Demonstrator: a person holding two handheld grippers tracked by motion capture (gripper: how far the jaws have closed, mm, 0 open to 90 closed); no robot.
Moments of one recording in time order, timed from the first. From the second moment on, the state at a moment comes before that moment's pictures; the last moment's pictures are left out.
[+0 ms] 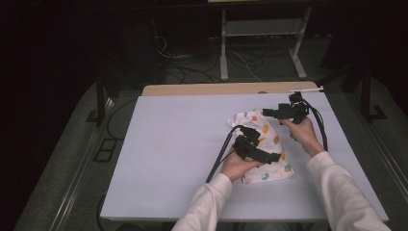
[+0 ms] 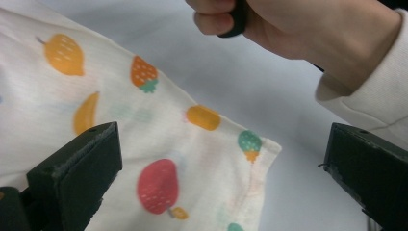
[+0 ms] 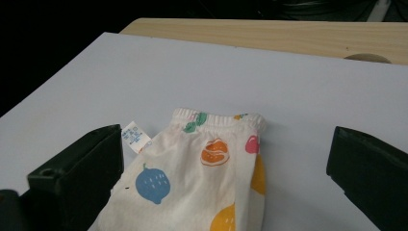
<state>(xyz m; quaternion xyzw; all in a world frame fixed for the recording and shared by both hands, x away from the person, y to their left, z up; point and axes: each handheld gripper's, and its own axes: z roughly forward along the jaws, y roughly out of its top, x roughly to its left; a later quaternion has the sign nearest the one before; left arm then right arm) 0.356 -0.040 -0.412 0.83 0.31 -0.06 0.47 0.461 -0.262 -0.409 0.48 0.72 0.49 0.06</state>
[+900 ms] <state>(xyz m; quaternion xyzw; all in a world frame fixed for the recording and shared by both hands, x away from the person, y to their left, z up) 0.387 0.008 -0.398 0.81 0.34 0.01 0.47 0.451 -0.264 -0.414 0.48 0.73 0.49 0.06</state>
